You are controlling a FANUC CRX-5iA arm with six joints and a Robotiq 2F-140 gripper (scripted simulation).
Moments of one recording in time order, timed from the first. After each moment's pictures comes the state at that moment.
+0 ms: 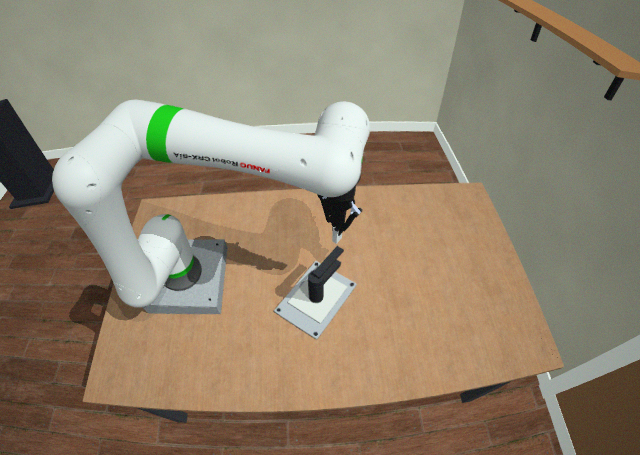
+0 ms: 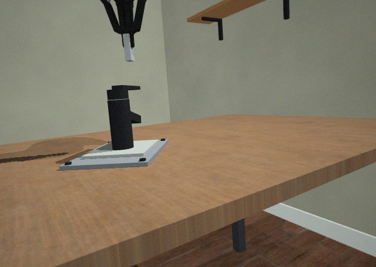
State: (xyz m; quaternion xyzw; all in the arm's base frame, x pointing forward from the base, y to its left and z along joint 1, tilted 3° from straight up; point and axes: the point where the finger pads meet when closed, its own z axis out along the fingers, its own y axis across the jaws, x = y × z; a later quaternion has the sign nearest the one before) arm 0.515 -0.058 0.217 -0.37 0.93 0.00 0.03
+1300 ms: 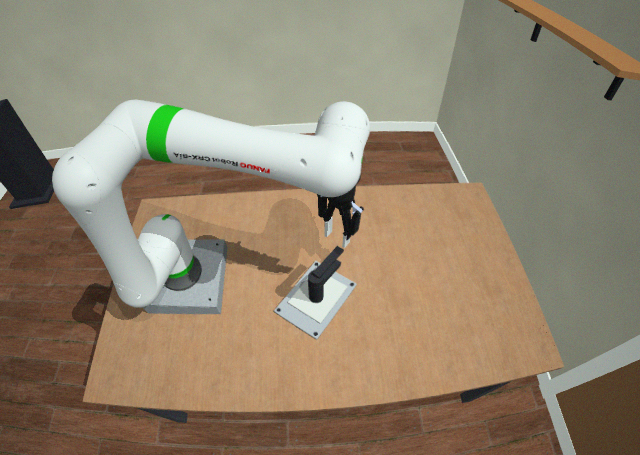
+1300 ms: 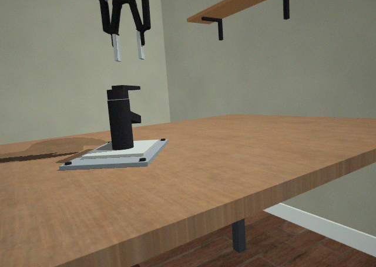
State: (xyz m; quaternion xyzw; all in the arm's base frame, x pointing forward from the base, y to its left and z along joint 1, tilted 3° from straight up) arm 0.515 -0.058 0.217 -0.37 0.93 0.00 0.03
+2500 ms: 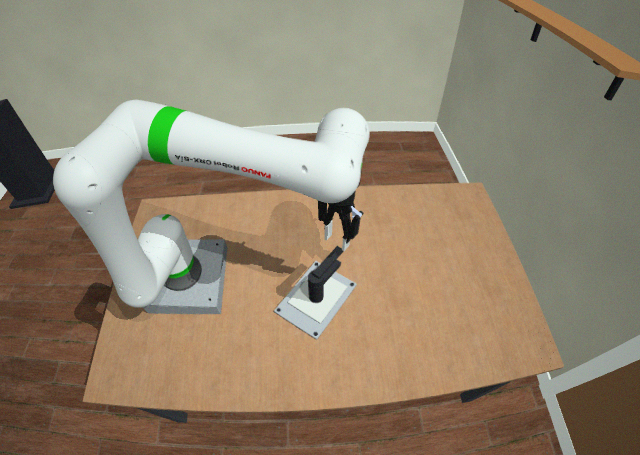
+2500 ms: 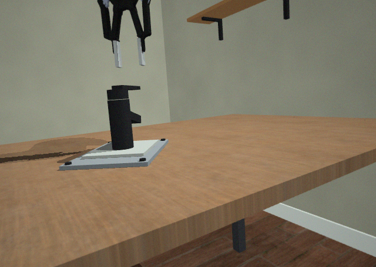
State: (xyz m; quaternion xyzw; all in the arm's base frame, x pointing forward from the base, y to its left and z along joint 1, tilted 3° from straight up) arm 0.516 -0.058 0.202 -0.37 0.93 0.00 0.03
